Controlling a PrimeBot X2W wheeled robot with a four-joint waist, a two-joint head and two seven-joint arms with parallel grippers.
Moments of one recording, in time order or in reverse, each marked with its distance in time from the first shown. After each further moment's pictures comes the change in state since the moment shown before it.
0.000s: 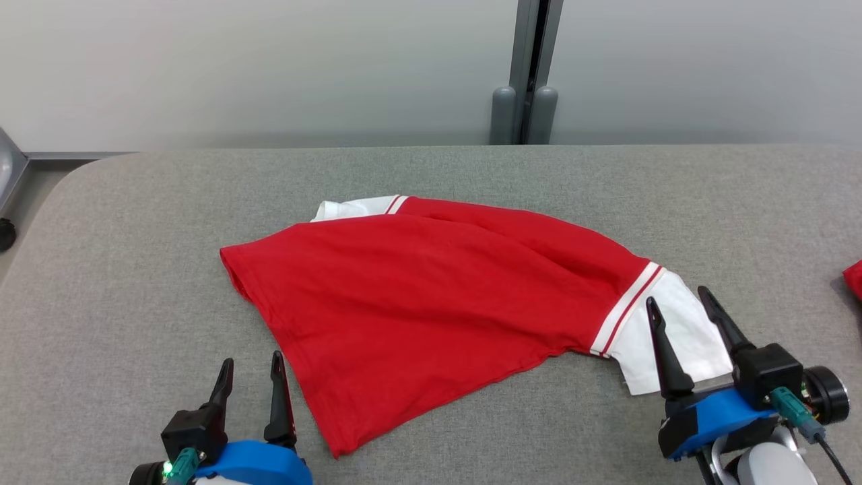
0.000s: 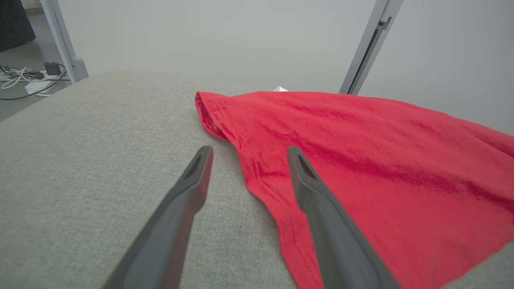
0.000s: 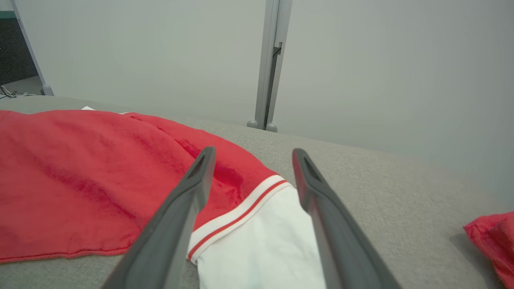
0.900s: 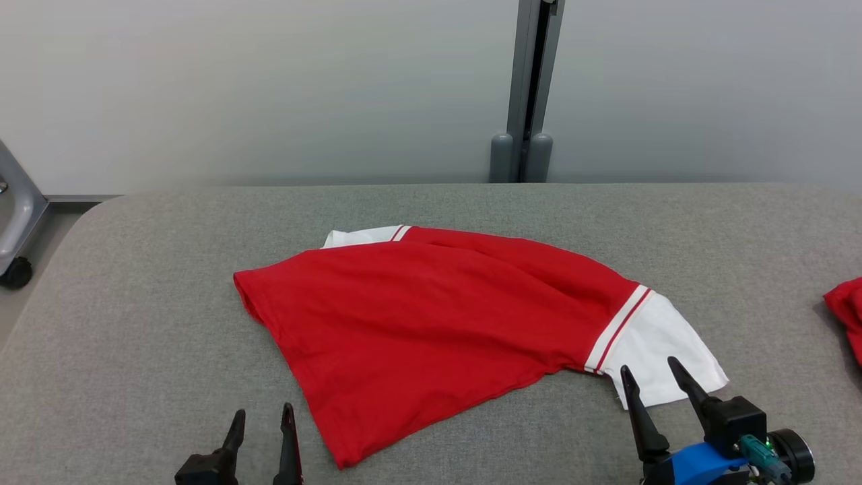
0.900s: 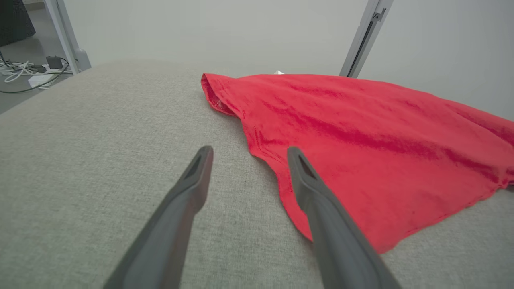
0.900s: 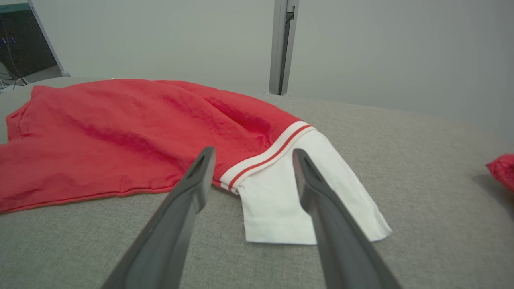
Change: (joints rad) left arm 0.101 0.000 0.006 0.018 0.017 -0.024 0.000; right arm 0.096 0.036 0.043 0.109 0.036 0.000 0.000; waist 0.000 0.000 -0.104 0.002
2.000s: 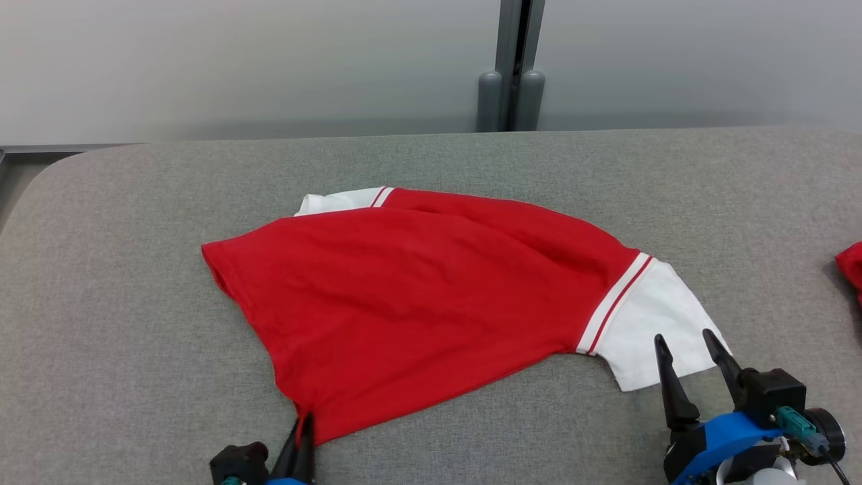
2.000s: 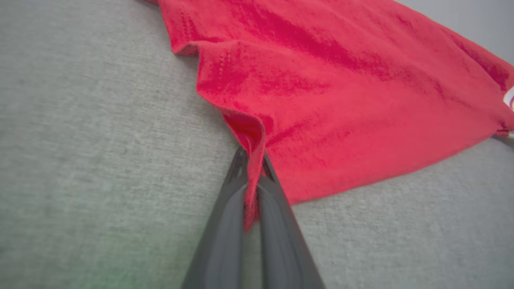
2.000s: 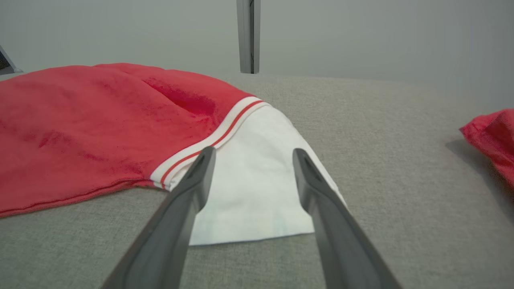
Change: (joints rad) left arm -0.103 -0.011 -0.193 0.206 -0.213 -0.024 -0.004; right arm -0.068 -0.040 -0.048 0.018 0.056 0.000 0.000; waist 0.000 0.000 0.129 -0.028
